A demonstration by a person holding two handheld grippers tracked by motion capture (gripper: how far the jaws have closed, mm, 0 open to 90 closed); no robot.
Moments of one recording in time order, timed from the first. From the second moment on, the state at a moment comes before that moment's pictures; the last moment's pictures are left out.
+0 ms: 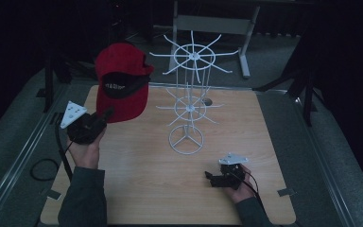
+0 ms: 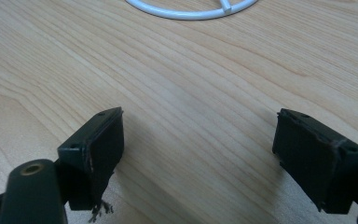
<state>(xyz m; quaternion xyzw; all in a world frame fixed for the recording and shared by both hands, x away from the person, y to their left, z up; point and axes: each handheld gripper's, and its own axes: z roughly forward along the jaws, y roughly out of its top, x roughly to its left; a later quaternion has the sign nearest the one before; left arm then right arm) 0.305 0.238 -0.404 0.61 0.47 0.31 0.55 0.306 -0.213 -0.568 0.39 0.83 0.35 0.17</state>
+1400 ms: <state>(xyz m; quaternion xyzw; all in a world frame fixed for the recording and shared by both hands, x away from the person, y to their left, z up) 0.294 0.236 -0.372 0.60 0.44 0.33 0.58 0.307 -0.213 -0.568 0.39 0.83 0.35 0.17</state>
